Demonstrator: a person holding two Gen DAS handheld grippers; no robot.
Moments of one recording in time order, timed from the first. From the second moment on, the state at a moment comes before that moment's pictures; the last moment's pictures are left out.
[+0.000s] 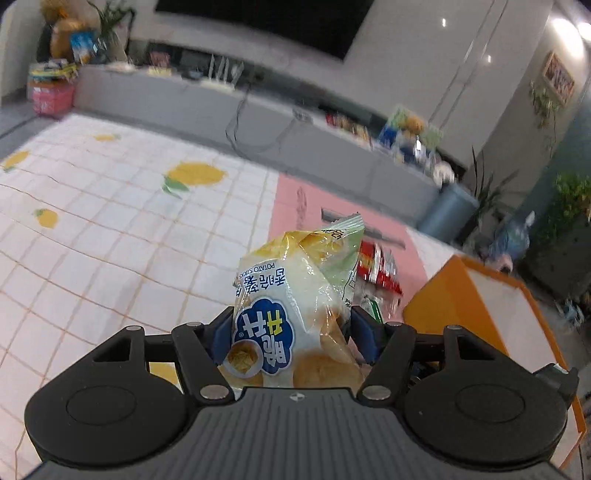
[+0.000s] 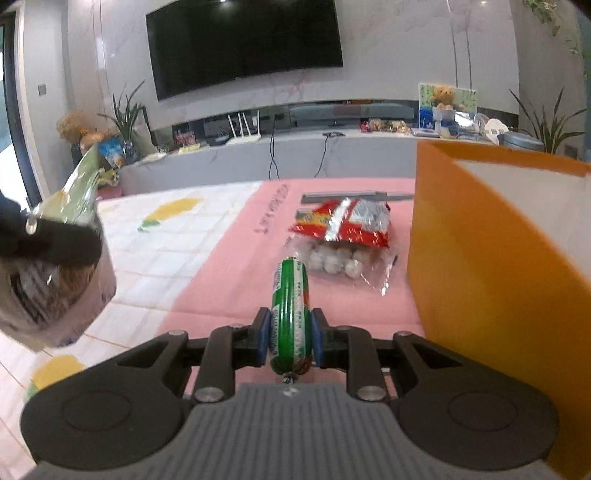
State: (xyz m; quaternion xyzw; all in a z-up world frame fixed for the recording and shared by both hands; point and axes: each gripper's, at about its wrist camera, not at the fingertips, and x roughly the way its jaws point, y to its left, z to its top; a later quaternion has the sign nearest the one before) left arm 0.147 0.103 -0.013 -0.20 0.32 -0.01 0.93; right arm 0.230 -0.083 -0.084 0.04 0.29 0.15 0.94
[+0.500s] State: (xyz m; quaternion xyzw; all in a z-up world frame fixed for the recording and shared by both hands) left arm 0.106 0.105 0.000 -0.25 0.26 -0.03 0.93; right arm 0.190 -0.131 0.001 0.11 0.24 0.17 0.95
